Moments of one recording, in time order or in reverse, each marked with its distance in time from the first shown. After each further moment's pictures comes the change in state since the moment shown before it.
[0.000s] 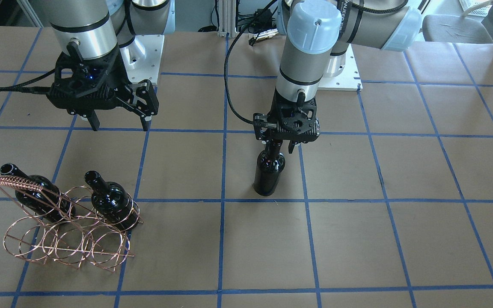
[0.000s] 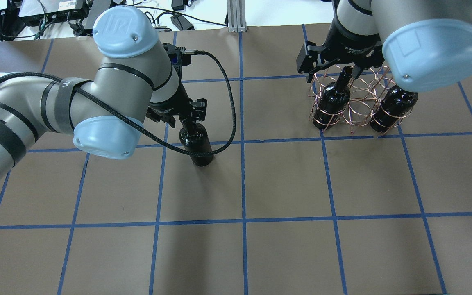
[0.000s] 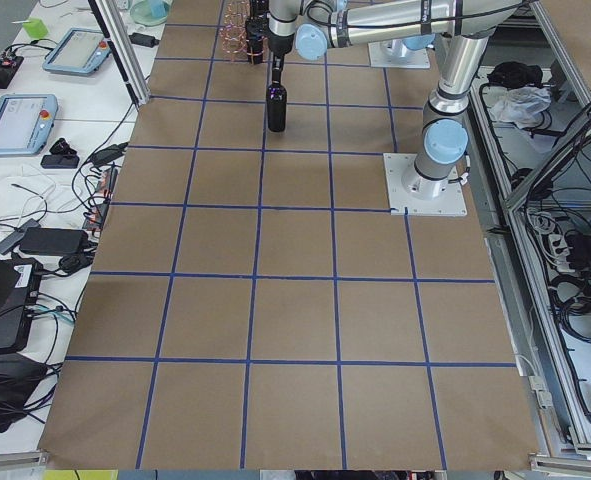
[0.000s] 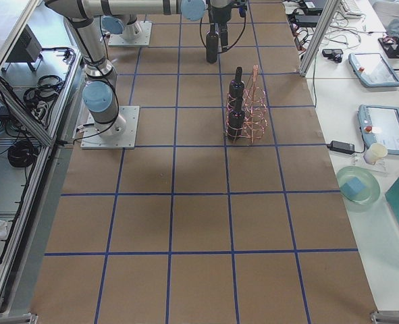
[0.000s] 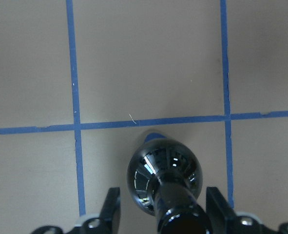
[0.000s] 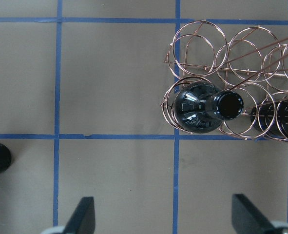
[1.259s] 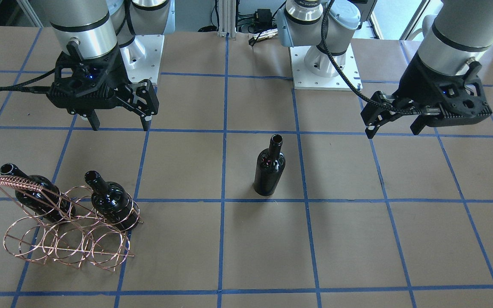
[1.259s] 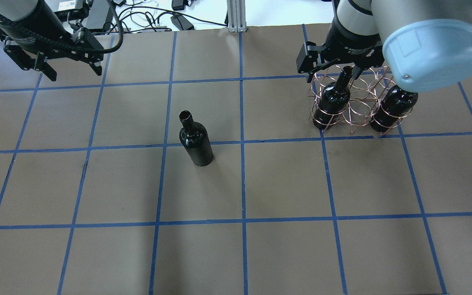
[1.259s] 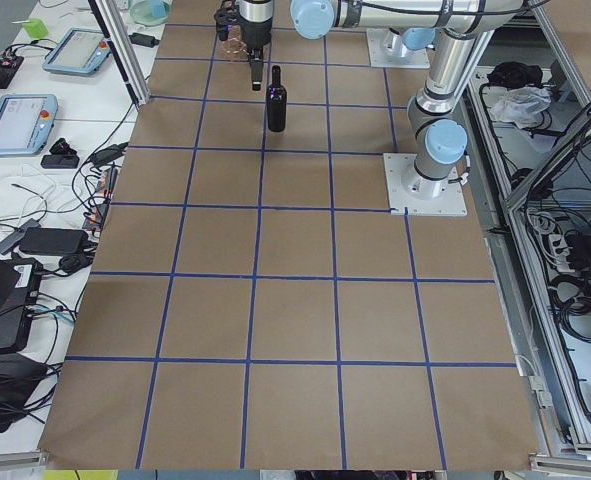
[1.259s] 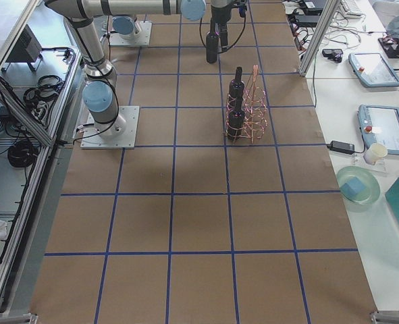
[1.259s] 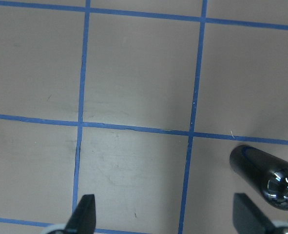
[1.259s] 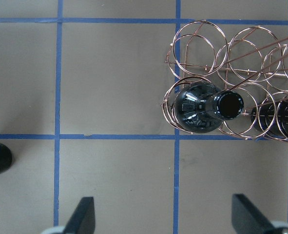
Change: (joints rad) left arm 0.353 0.030 0.311 -0.417 0.024 0.203; right arm 0.000 -0.001 0.000 -0.001 0.001 0.002
